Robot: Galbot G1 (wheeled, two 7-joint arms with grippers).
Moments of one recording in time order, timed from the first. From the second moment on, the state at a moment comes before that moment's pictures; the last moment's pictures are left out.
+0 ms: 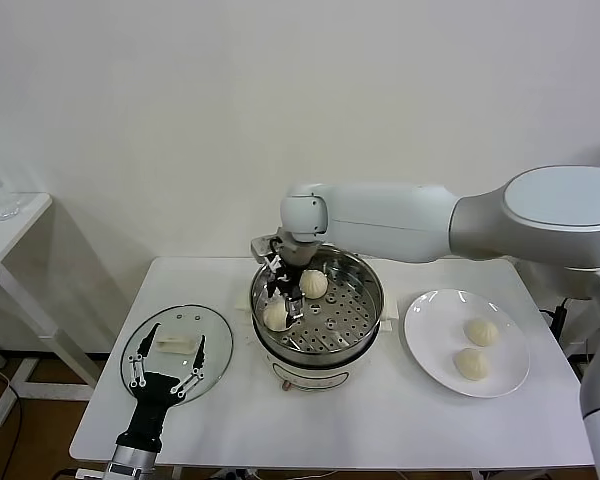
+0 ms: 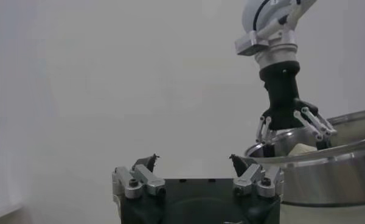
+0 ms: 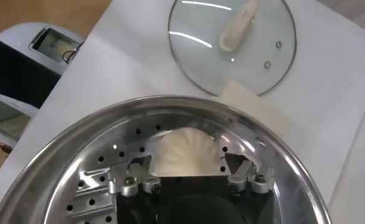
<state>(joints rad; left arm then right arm) 1.65 -1.24 -0.50 -1.99 0.08 -0.38 -0.12 0.67 1.34 -1.52 1.20 0.62 -0.24 -1.04</state>
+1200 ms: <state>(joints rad) 1.65 -1.24 -0.51 -1.98 0.11 -0.38 -0.12 0.38 0.61 -1.31 1.15 0.15 0.04 -1.22</state>
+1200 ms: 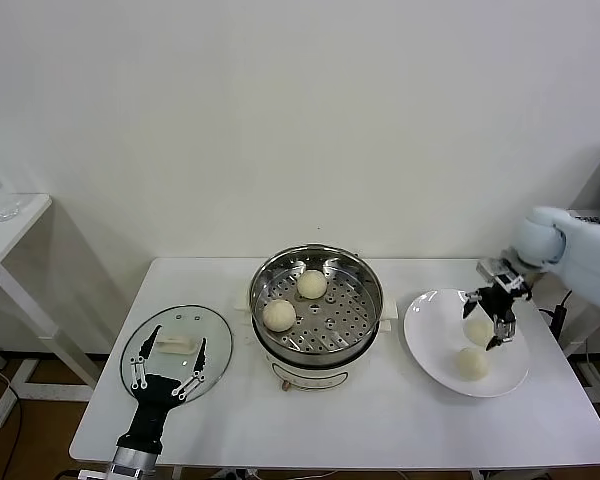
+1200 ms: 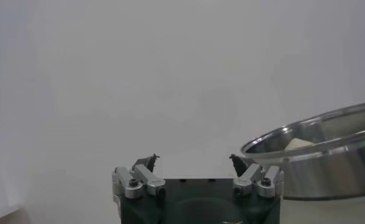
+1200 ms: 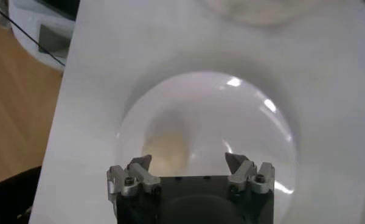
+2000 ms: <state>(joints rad) 1.66 -1.24 -0.52 -1.98 0.11 -0.38 -0.12 0.20 0.62 -1.21 1.11 0.09 0.04 -1.12</state>
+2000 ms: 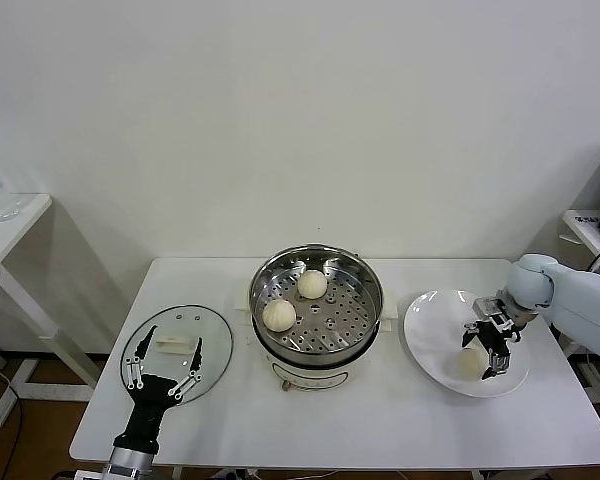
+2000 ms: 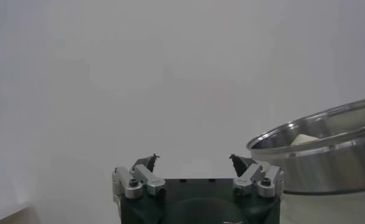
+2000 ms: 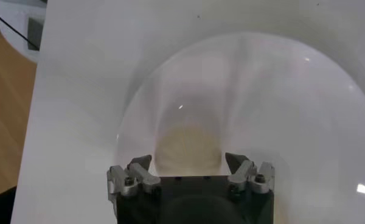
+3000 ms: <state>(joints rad) 1.66 -1.24 -0.51 -2.00 0.10 -0.37 -0.12 0.57 0.71 -1.28 1.29 0.11 0.25 -1.22</state>
